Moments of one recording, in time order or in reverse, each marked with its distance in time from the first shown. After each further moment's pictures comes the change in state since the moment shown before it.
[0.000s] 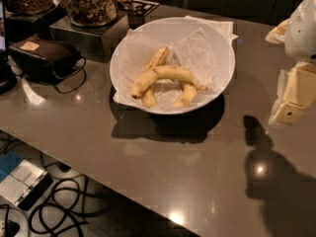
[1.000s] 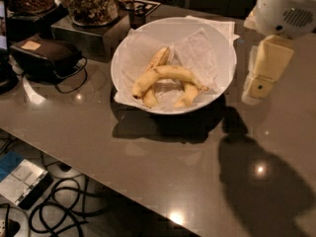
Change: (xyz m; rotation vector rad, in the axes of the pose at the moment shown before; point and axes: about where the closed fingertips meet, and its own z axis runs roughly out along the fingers) arm -0.042 -0.022 -0.003 -0.038 0.025 0.007
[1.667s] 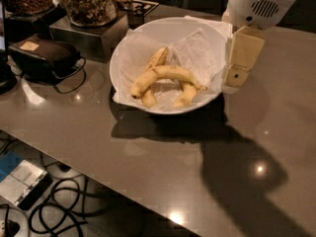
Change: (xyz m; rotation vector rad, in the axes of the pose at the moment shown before) arm -0.043 -0.016 0.013 -0.024 -0.016 -0.057
